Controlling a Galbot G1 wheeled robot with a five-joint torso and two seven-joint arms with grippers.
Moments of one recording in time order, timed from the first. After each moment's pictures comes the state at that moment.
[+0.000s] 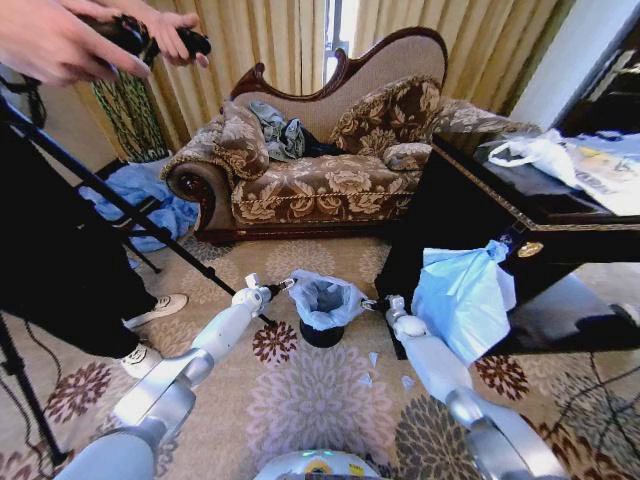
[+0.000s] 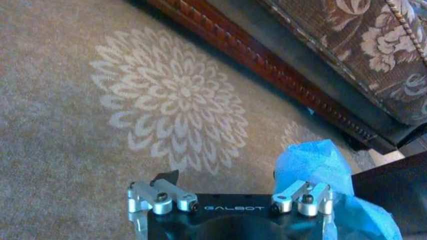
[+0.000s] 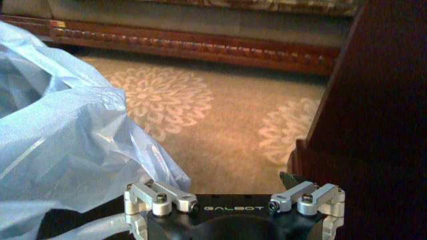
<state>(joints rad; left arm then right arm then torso) 0.37 -1.23 0.13 -0.74 -1.27 0.33 0.11 -0.55 1.22 0.09 0.77 0.36 -0.05 -0.24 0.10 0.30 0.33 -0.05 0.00</state>
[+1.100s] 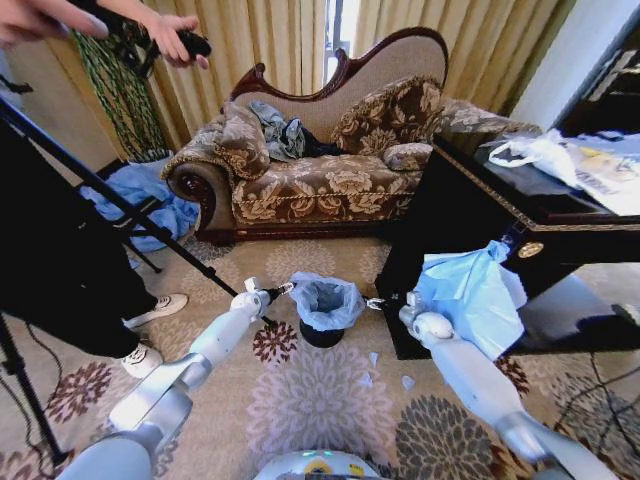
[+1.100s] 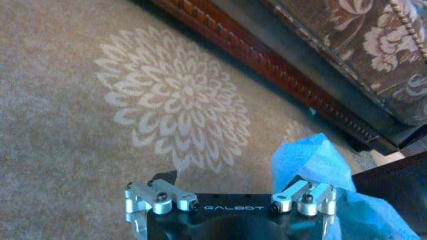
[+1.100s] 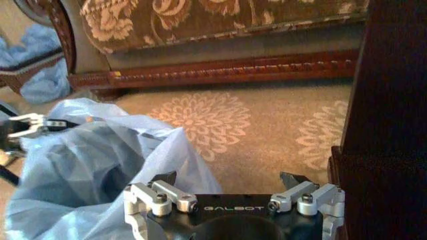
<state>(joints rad) 0.40 -1.23 0.12 -0.77 -1.26 0.32 0.10 -0.74 1.00 0.08 1.26 0.72 -0.26 -0.24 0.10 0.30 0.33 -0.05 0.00</state>
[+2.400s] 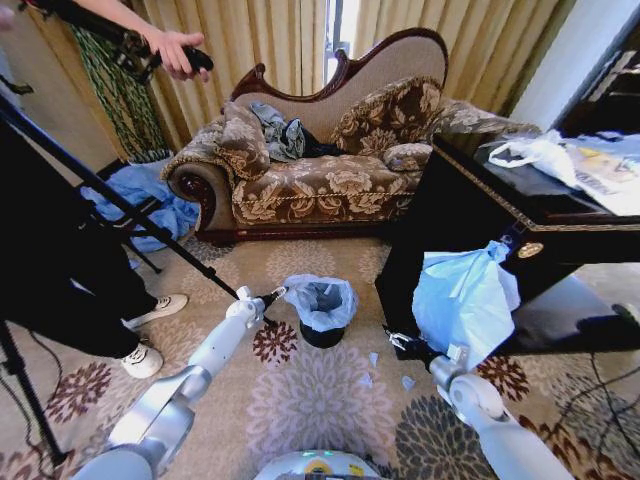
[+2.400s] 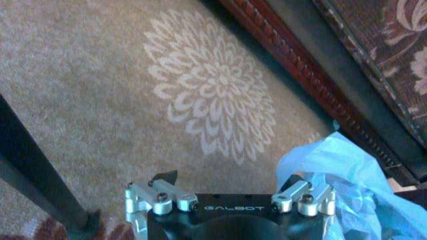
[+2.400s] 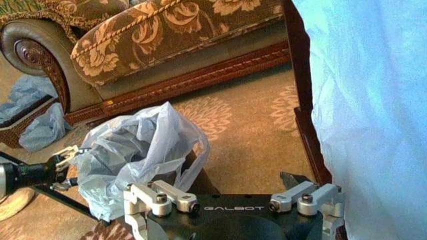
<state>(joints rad) 0.47 -1.27 -0.02 -0.73 -1.29 0.33 0.05 -1.30 0.99 0.43 1.68 0.83 -0.23 -0.15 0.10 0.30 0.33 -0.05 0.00</state>
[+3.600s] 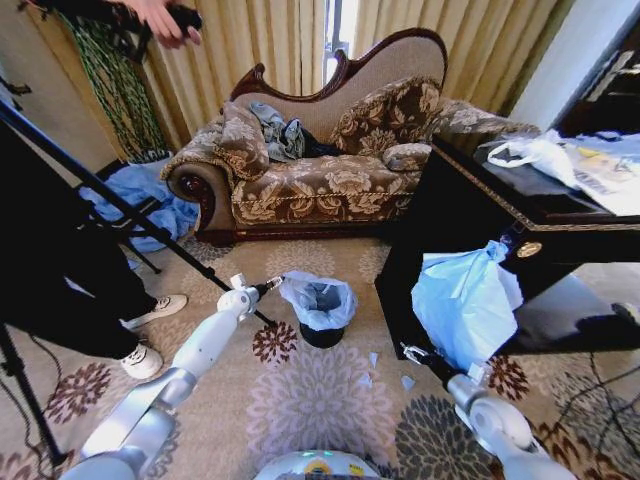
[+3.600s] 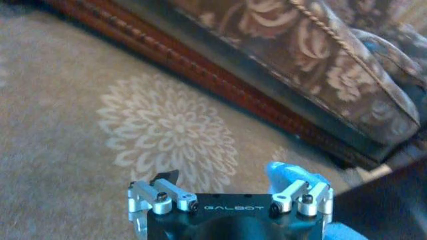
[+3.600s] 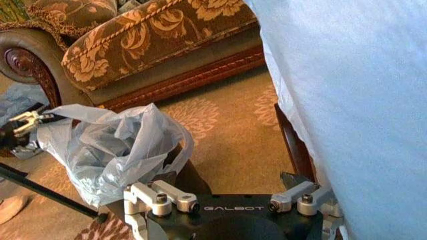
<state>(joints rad) 0.53 -1.10 -0.02 -1.09 -1.22 0.36 0.03 -1.46 1.00 0.56 1.72 0.84 -0.18 -0.21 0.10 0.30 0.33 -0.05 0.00</state>
